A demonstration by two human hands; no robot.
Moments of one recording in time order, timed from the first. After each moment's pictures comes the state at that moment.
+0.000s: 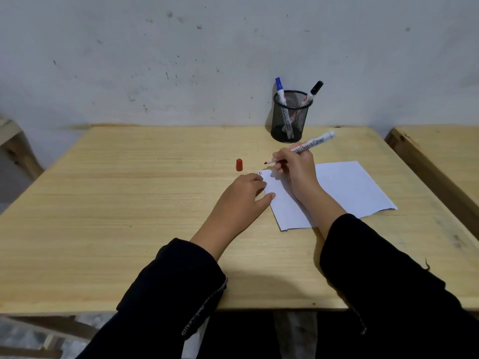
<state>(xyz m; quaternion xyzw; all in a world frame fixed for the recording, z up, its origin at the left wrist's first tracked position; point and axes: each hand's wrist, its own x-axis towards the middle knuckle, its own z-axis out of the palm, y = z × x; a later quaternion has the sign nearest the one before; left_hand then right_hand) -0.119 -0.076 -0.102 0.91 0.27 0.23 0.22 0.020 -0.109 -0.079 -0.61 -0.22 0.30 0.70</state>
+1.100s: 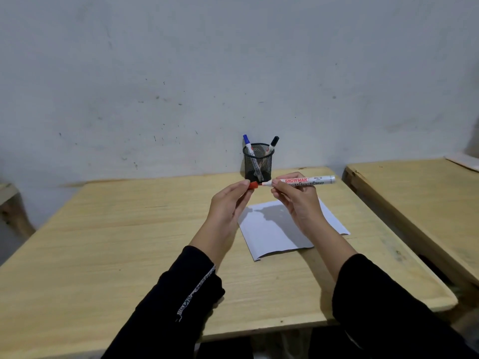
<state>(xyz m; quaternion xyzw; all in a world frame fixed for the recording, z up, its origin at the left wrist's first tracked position) -0.081 -0.087 -0.037 0.37 0.25 0.36 0.82 0.031 -0.189 -0.029 -0.45 -0.27 0.30 0.79</state>
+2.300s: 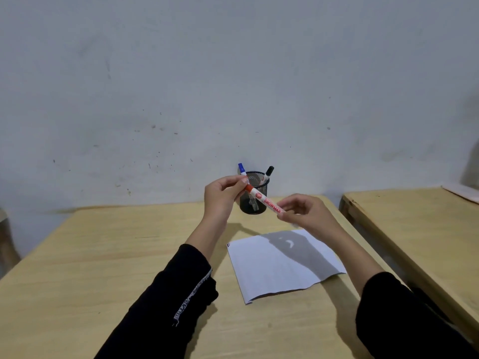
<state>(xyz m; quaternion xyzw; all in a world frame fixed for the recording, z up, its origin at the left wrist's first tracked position) -0.046 -0.061 0.018 0.58 0.25 0.44 0.64 0.088 -0.198 -0.003 -0.65 -0.46 0.21 0.57</state>
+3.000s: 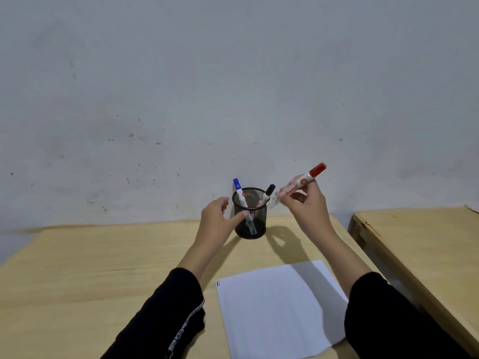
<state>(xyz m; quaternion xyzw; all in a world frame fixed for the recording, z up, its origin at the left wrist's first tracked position) 0.003 0.006 -0.022 0.78 0.34 0.36 0.39 0.141 -0.115 0.009 -0.62 -0.40 0.07 0.67</state>
